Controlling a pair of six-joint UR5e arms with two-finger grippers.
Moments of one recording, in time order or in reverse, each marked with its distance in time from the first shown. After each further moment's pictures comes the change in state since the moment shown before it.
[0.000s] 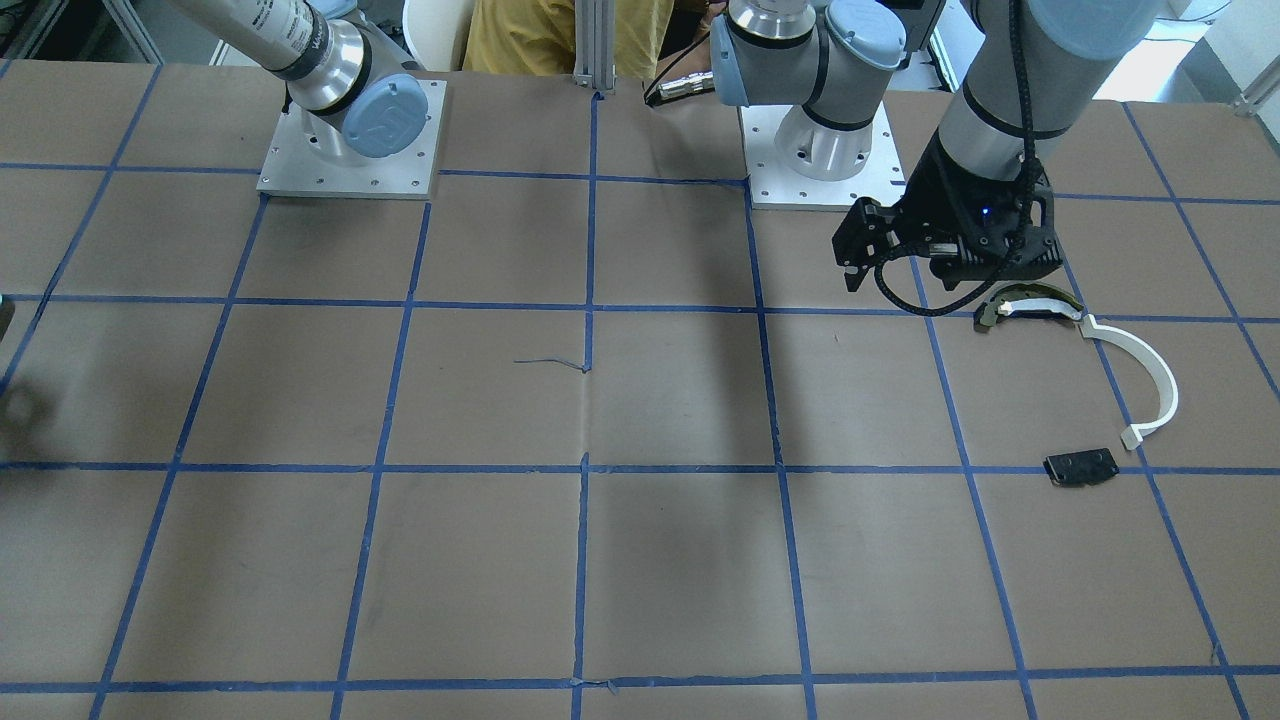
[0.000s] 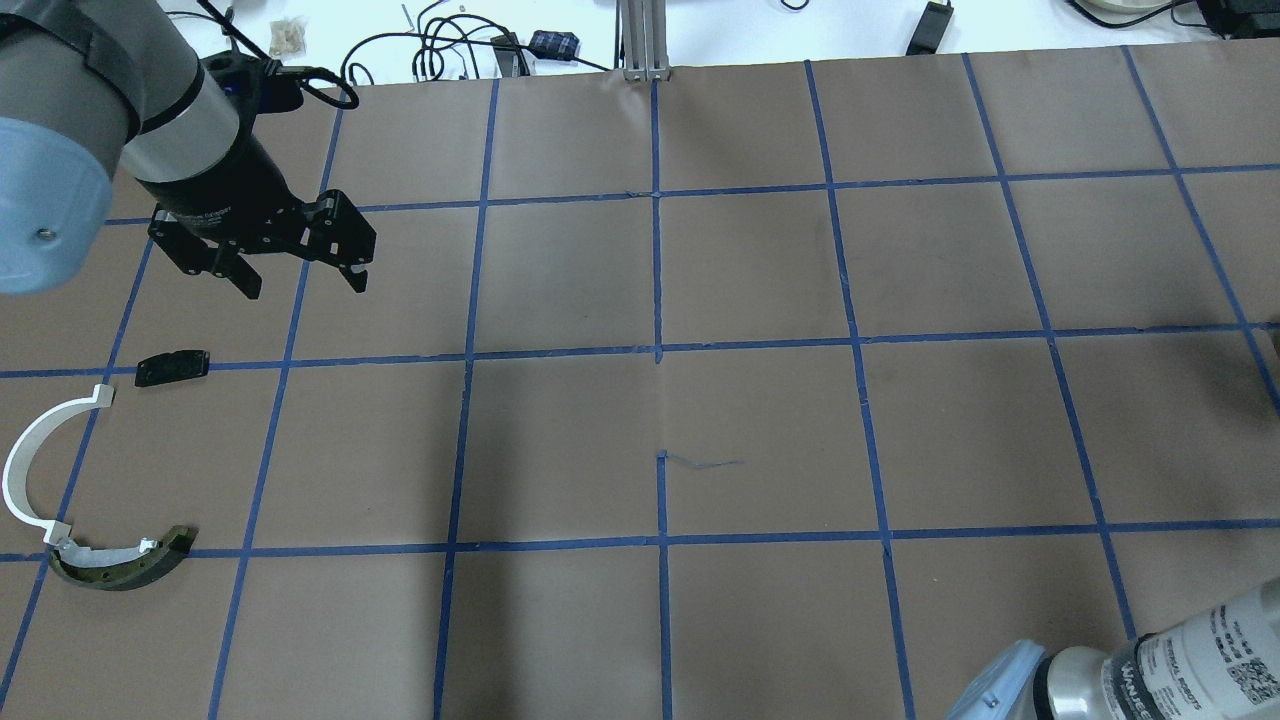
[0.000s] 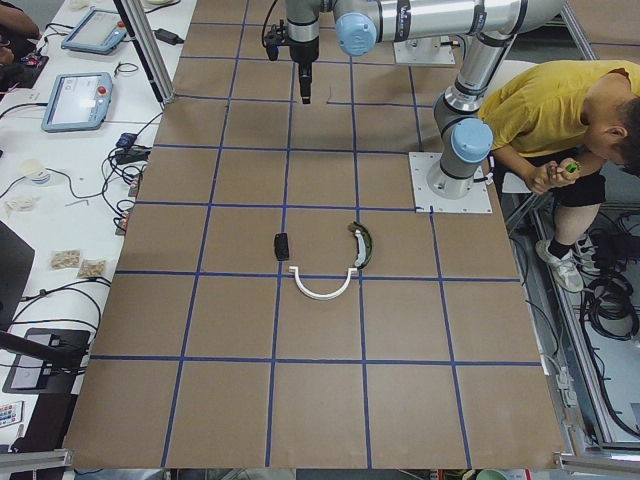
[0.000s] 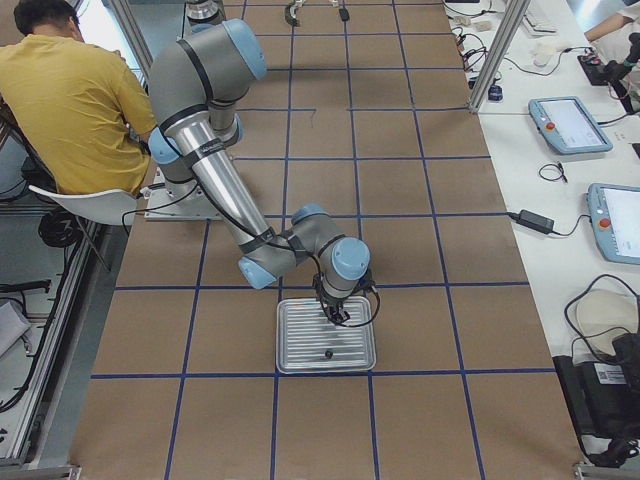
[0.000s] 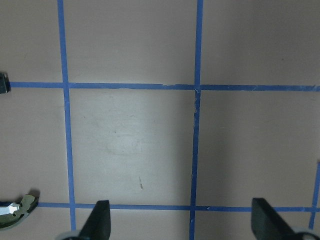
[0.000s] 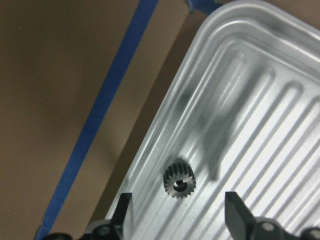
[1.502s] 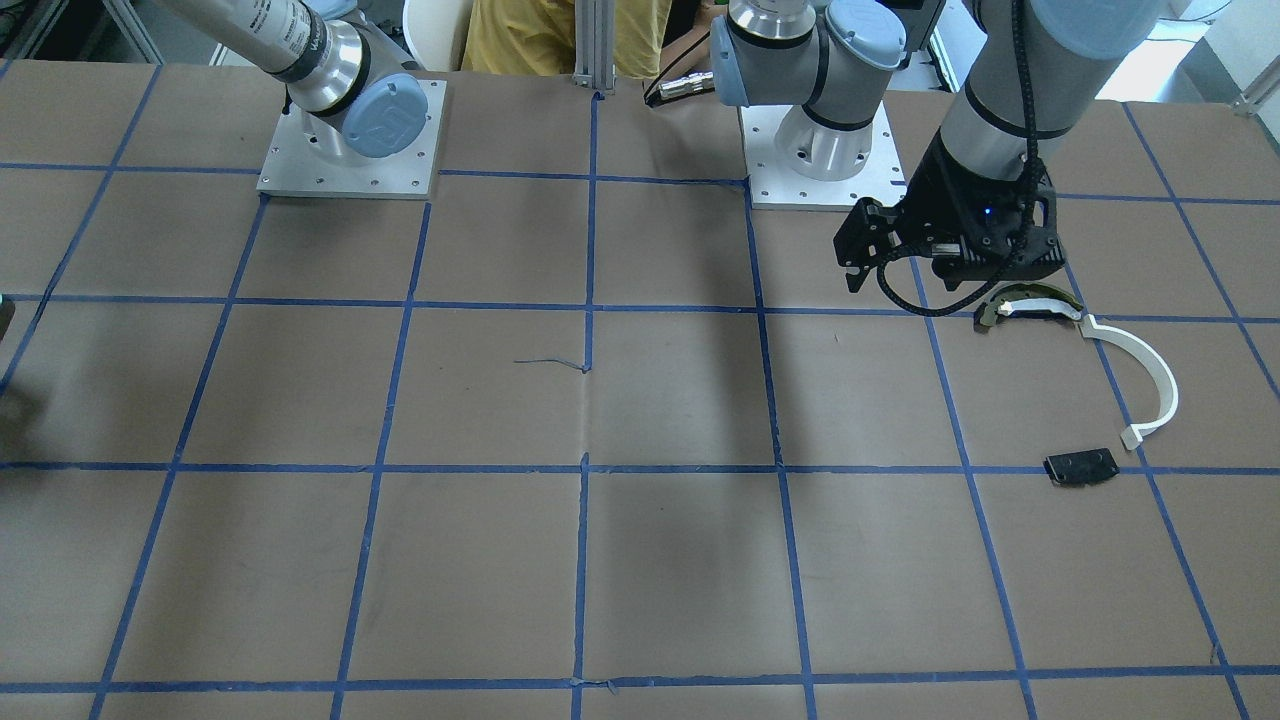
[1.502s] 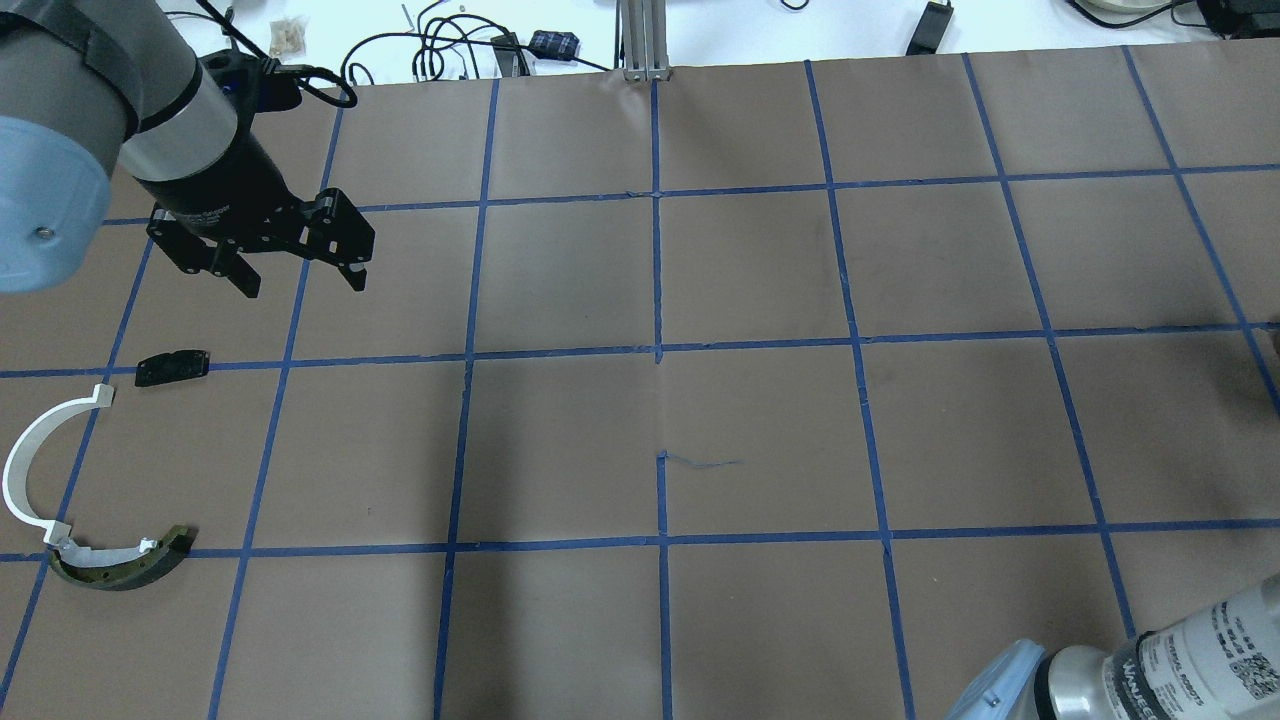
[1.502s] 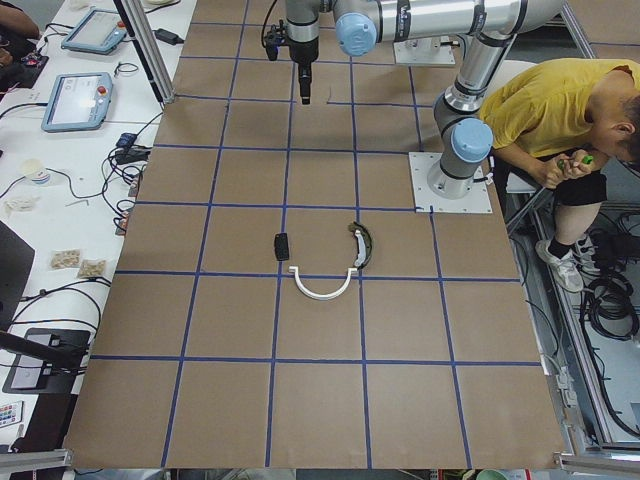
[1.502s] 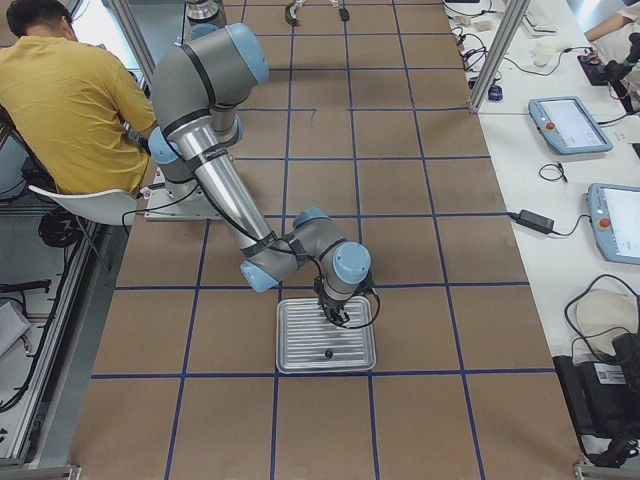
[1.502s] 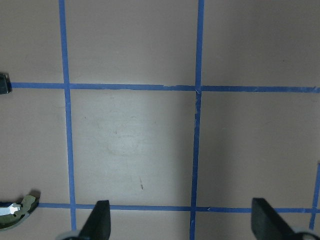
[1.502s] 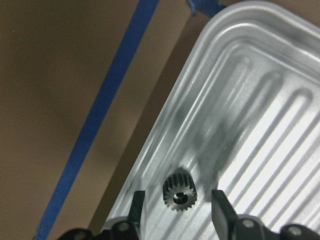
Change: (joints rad) left arm 0.002 -0.001 0.002 0.001 -0.001 0.000; right arm 0.000 0.019 -0.009 0.001 0.013 -0.007
